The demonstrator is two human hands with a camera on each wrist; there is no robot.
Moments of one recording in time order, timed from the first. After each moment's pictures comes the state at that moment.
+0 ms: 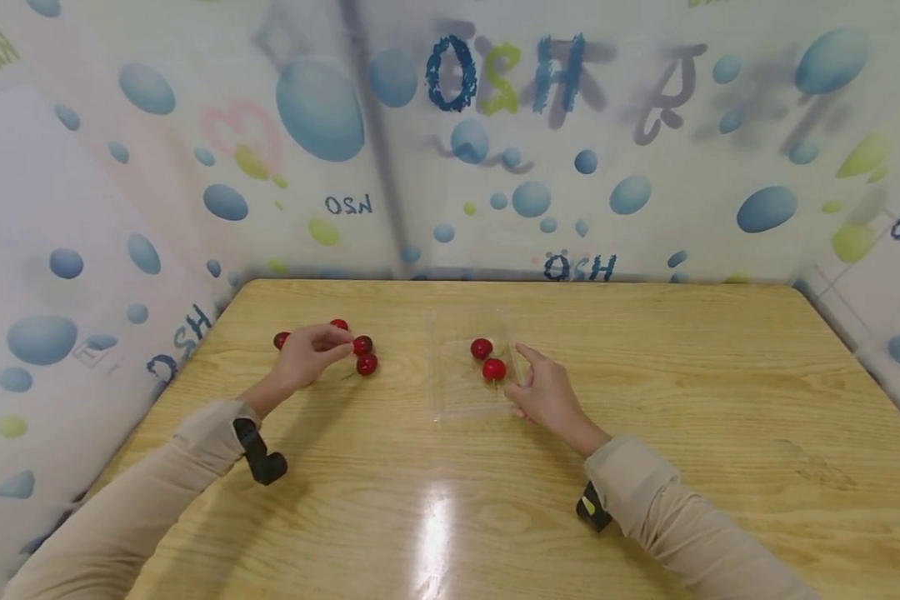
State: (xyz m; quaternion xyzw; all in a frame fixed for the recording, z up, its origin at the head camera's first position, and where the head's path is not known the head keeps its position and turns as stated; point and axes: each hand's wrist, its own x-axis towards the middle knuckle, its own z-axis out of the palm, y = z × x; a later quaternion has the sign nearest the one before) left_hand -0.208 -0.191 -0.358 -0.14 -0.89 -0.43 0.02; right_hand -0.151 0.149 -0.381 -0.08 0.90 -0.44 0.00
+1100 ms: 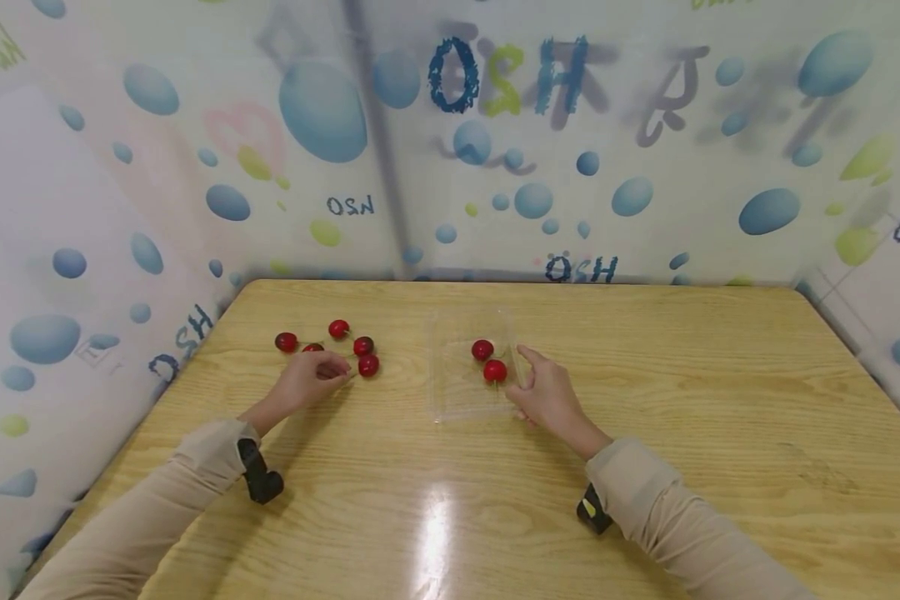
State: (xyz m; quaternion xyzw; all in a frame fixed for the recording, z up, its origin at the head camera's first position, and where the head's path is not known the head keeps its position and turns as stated) left_hand -0.198 -0.204 -0.384 -0.14 -0.93 -0.34 -0.03; right_hand -0.151 0.150 -0.381 -0.08 0.90 -0.44 0.01
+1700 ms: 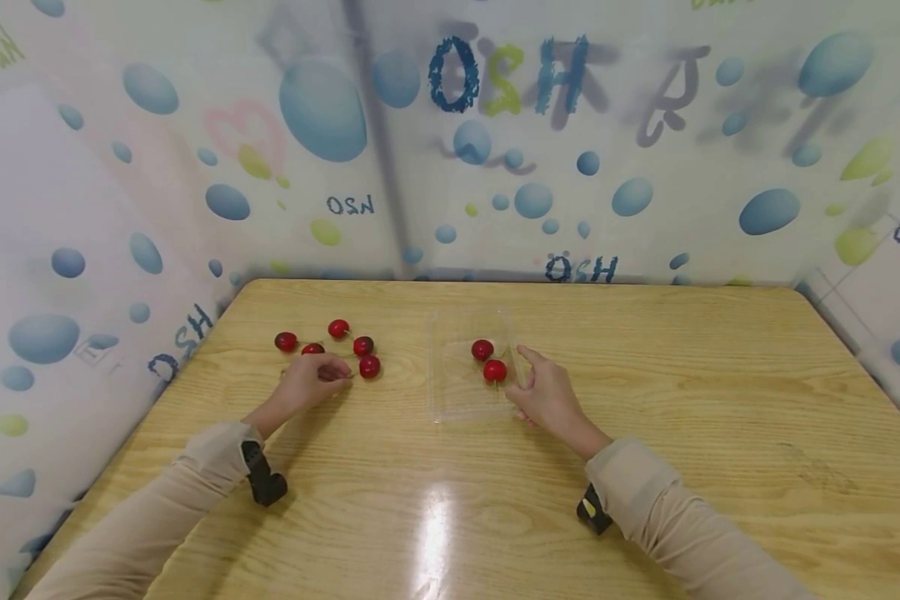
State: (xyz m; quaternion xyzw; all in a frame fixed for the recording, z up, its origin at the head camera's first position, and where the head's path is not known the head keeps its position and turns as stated) left_hand -0.197 -0.202 -0.390 -0.13 -0.93 -0.34 -0.03; right_hand -0.150 0.149 -0.381 -0.08 0.89 -0.44 0.00
